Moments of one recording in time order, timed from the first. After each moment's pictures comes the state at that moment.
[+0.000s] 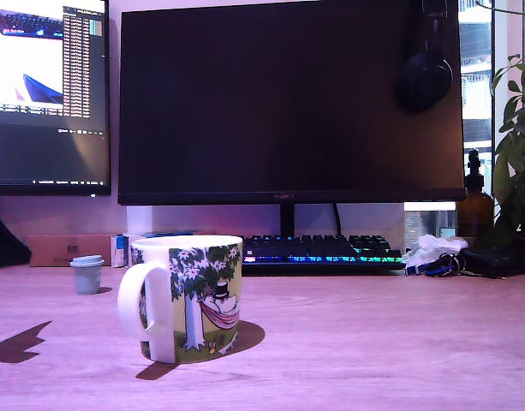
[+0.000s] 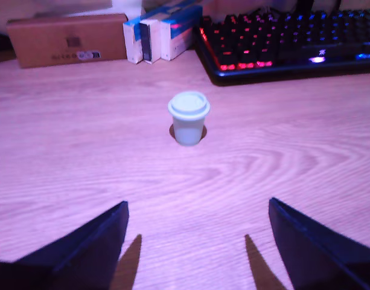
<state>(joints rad) -0.19 1.29 0.07 0.90 0.07 -0.07</state>
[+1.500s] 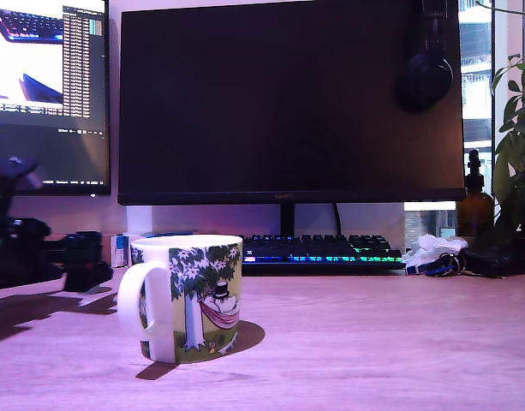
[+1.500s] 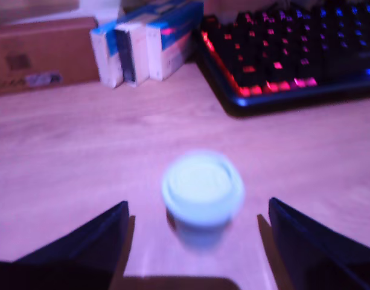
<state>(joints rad) -0.18 1.95 0.55 1.09 0.11 -0.02</state>
